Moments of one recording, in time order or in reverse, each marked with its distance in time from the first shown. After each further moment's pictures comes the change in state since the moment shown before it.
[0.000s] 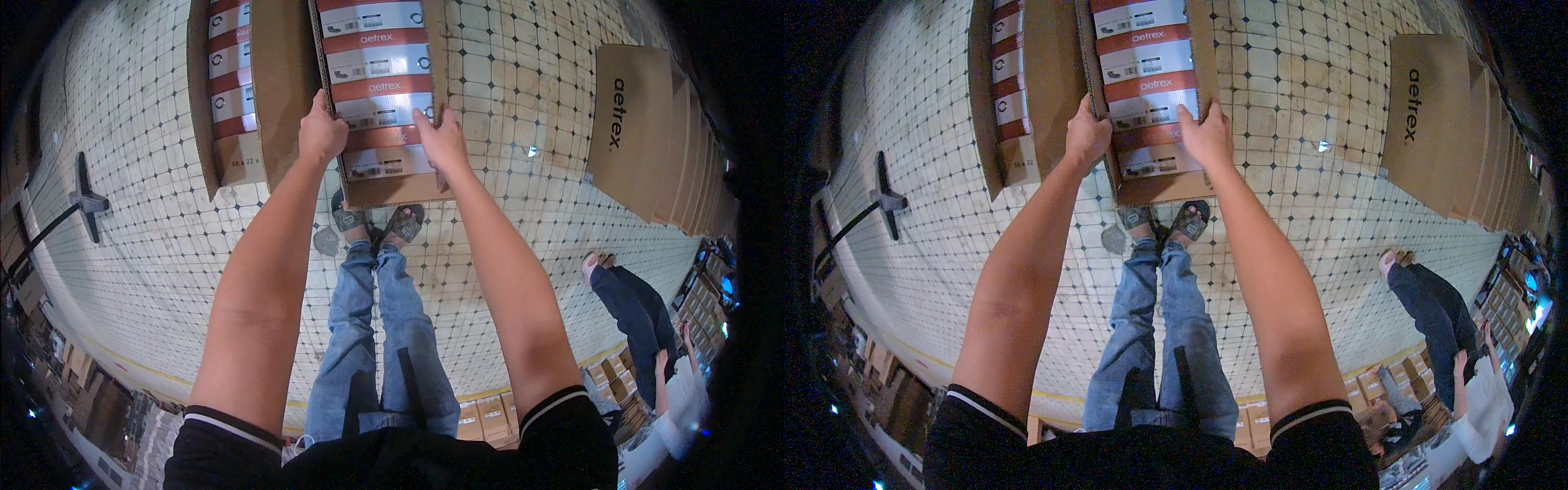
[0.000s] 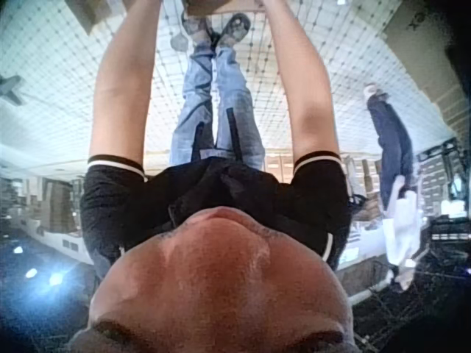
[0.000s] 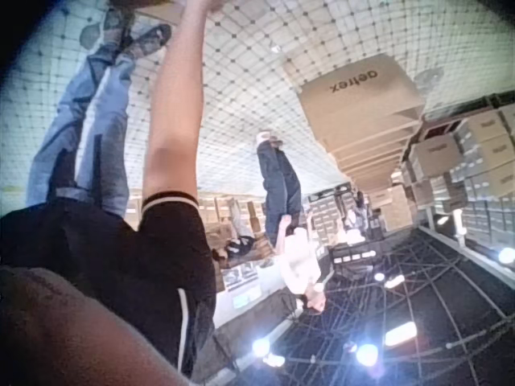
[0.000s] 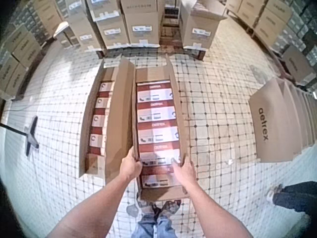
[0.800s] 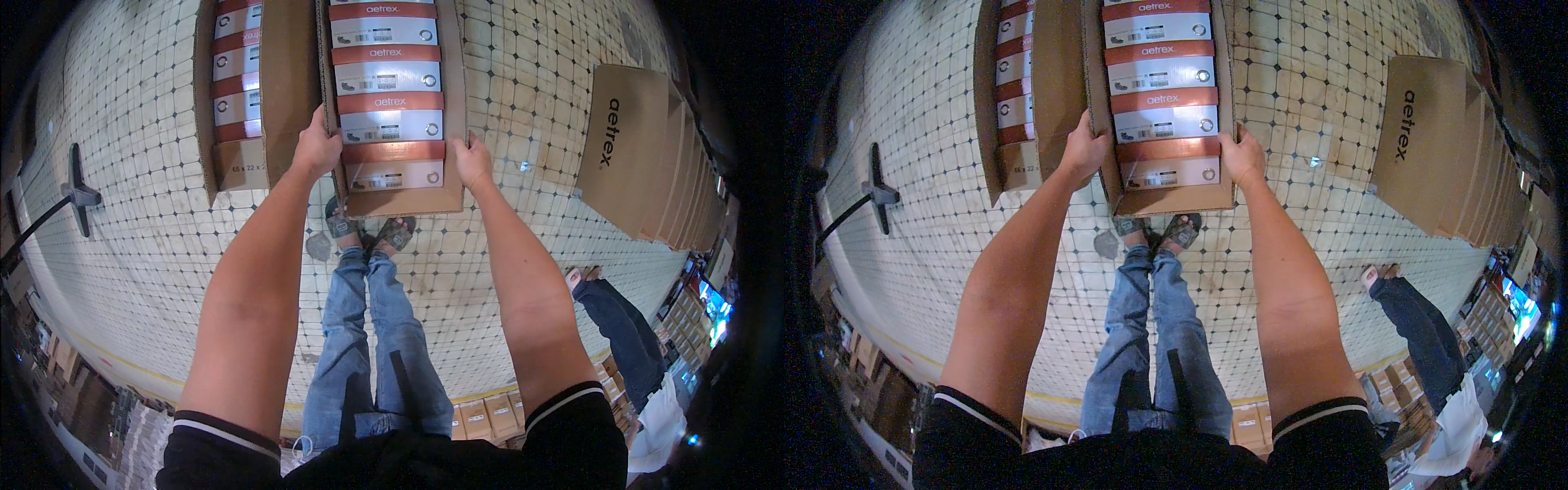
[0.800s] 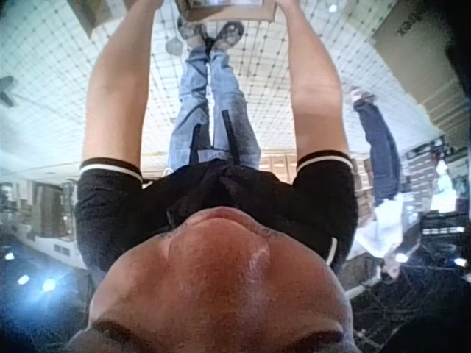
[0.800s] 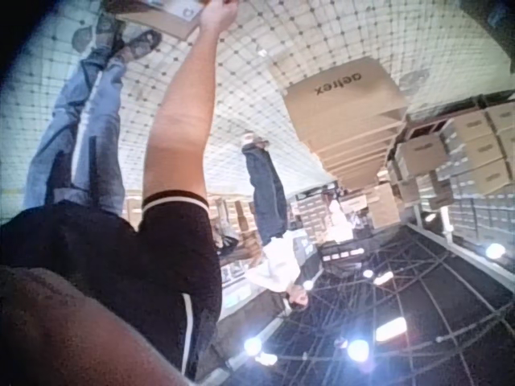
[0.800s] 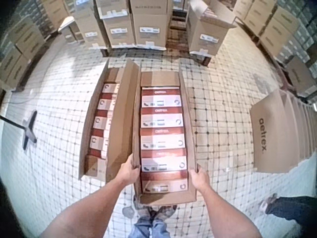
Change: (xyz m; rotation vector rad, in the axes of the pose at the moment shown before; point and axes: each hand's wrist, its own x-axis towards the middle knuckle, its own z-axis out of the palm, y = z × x) left_hand -0.003 -0.005 -0.020 -0.138 -0.135 -0.007; right_hand 0.044 0.059 -0.030 0.046 -0.058 -0.082
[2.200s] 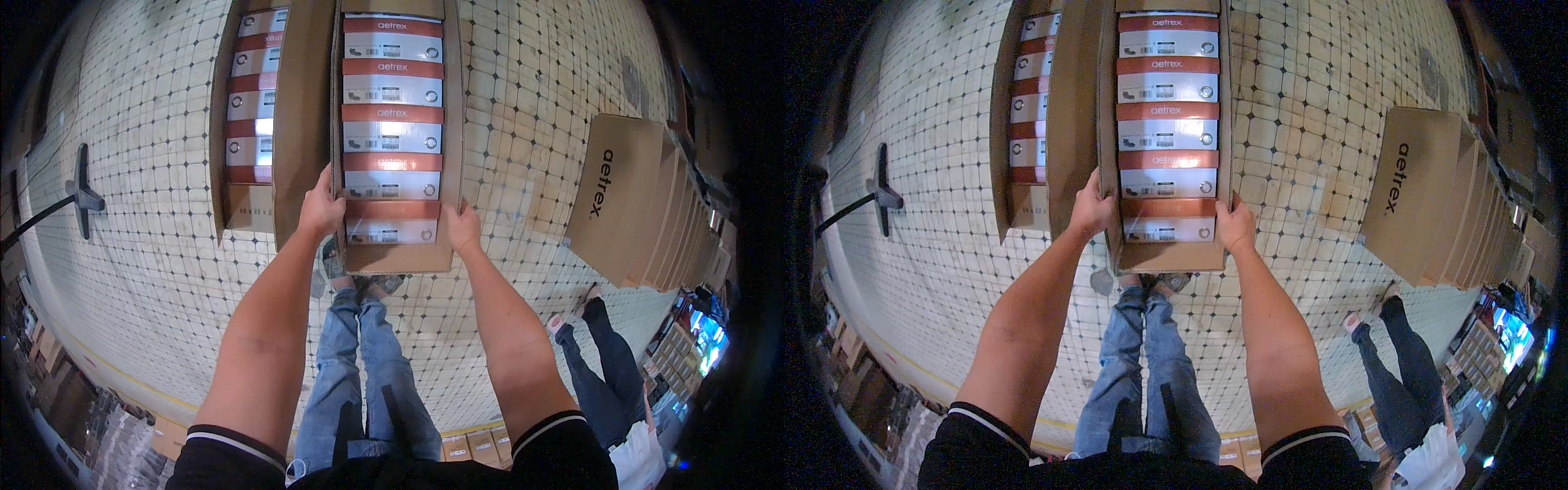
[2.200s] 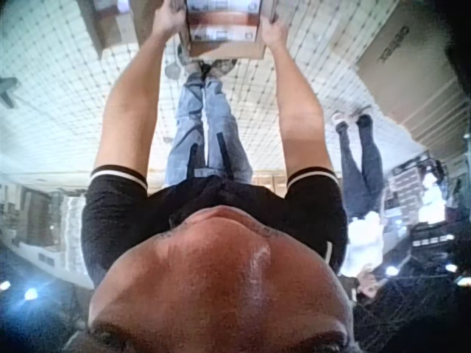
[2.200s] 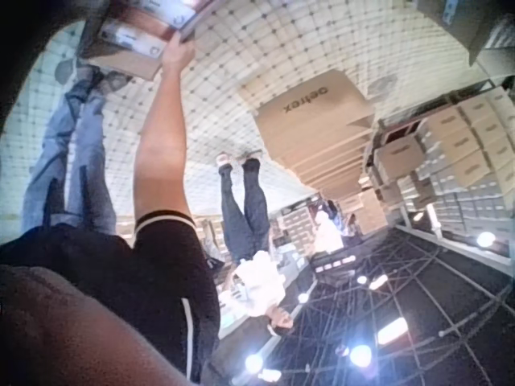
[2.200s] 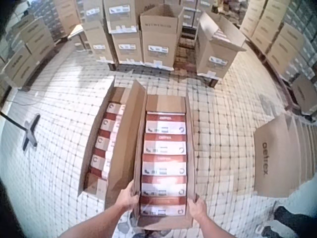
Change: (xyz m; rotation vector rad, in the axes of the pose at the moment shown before) left_hand -0.007 0.004 -0.001 -0.080 0.052 -0.063; right_hand -0.008 -0.013 -0.005 -0.052 -0.002 -0.049
